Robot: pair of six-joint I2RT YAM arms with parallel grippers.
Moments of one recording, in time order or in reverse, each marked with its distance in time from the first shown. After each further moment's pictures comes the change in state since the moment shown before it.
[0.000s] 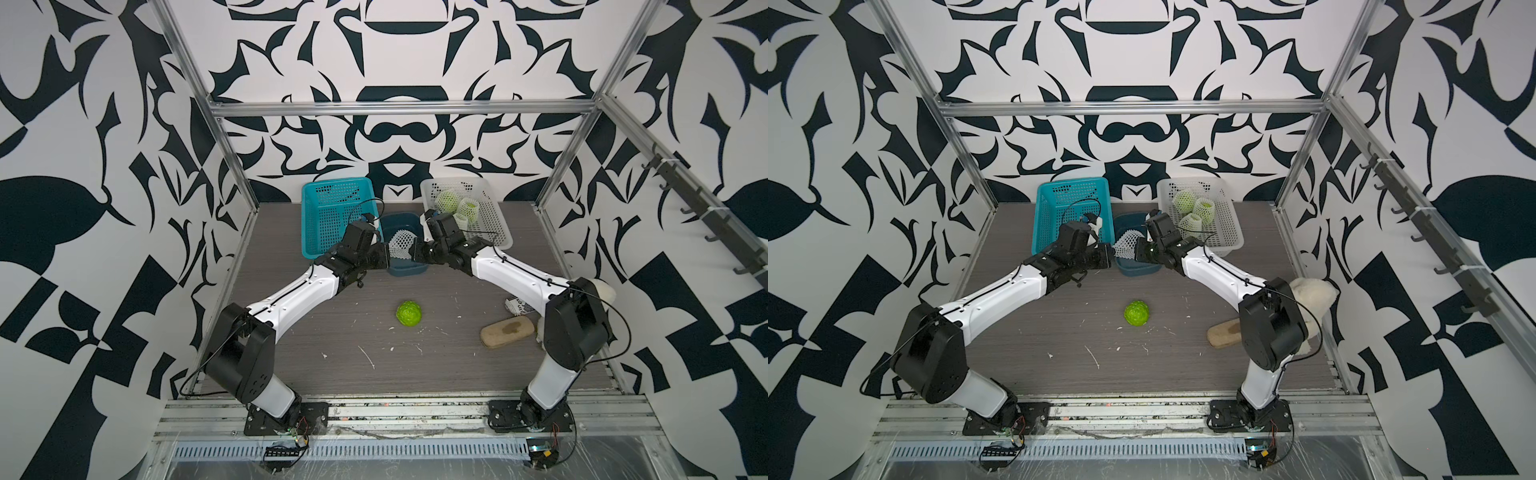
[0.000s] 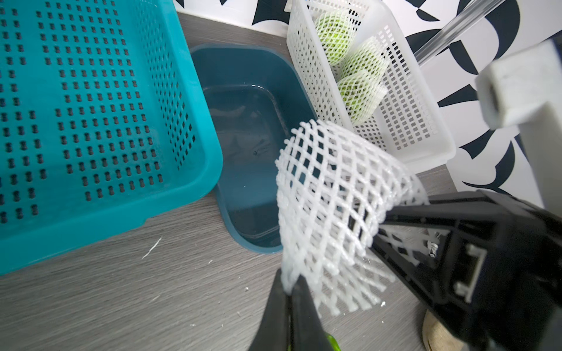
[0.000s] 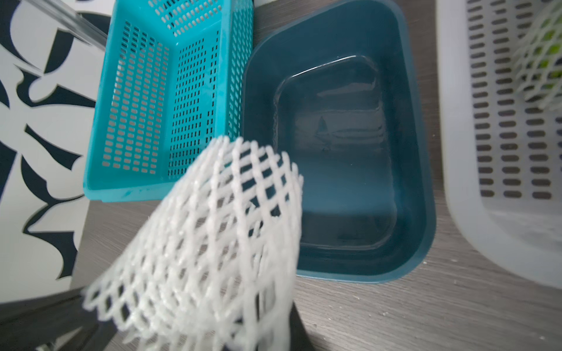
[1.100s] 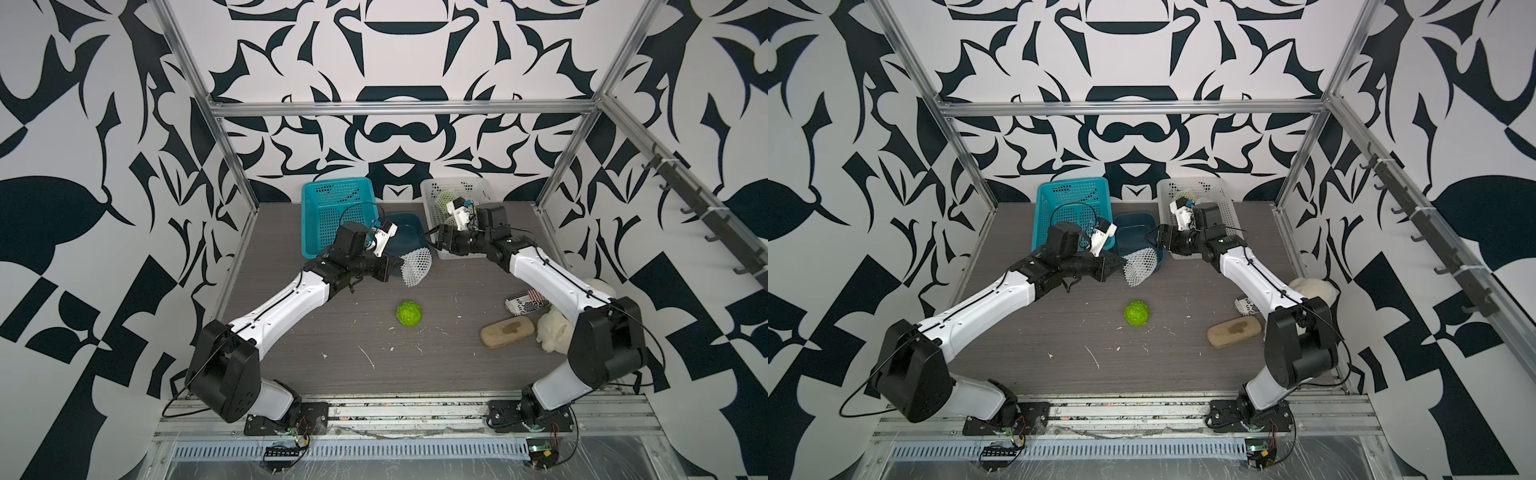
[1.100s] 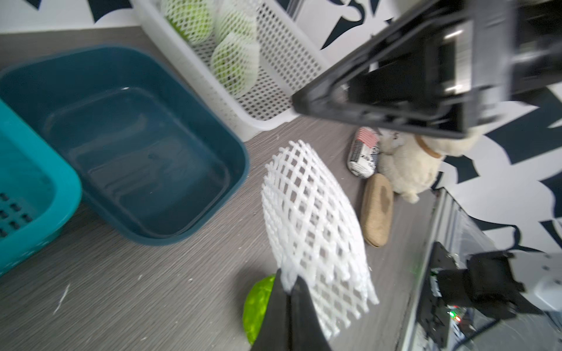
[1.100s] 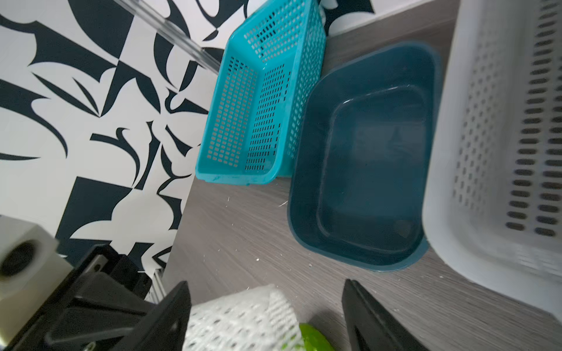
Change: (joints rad) left arm 0.002 -0.118 -0.042 -0.013 0.402 0.277; right arm -0.253 -0.159 -0.127 0.114 -0.529 -0.071
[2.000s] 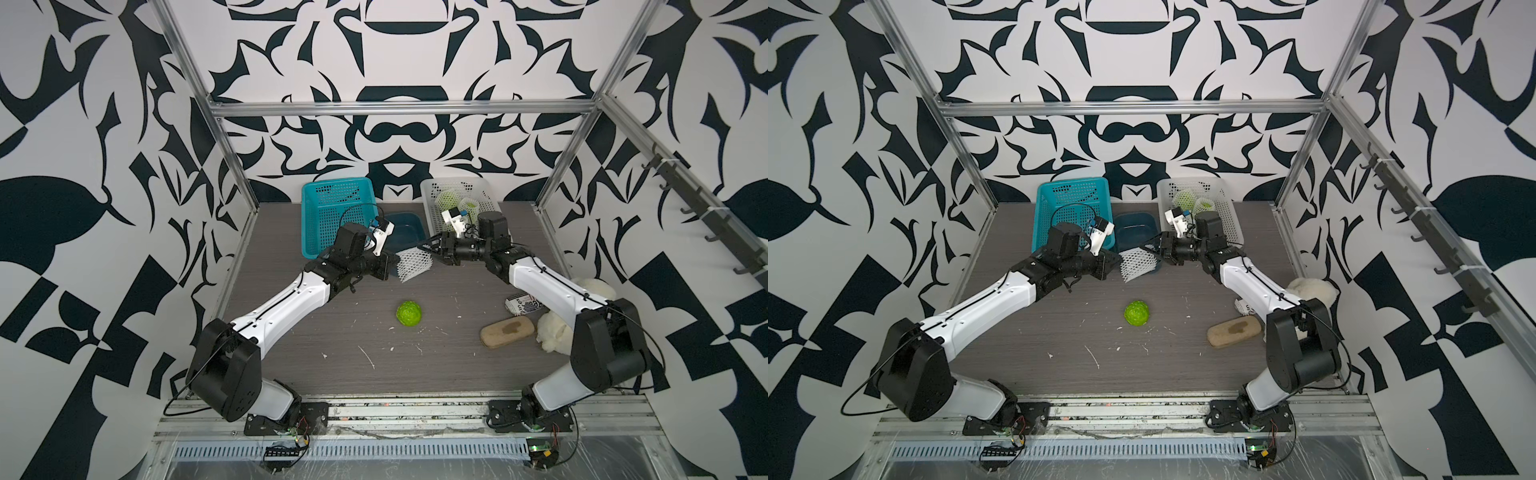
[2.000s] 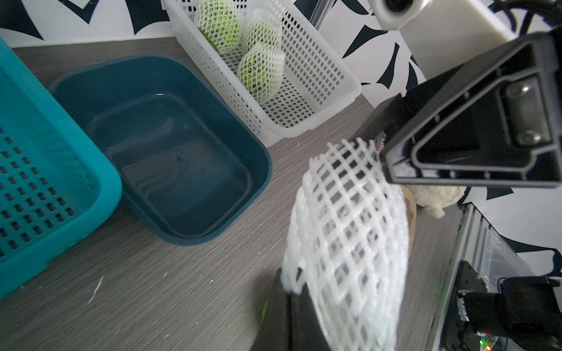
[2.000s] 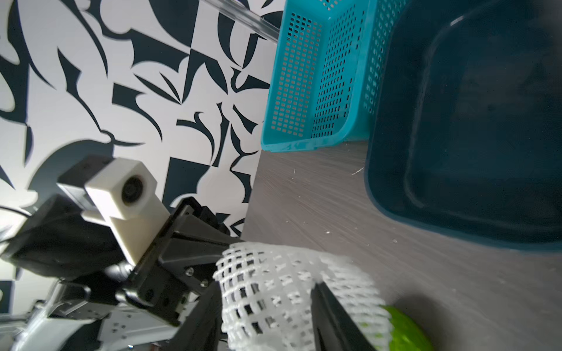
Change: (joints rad) left arm 0.000 0.019 -0.006 0.017 -0.103 -0.009; right arm -0.003 -0.036 -0.137 0.228 -0.261 0.261
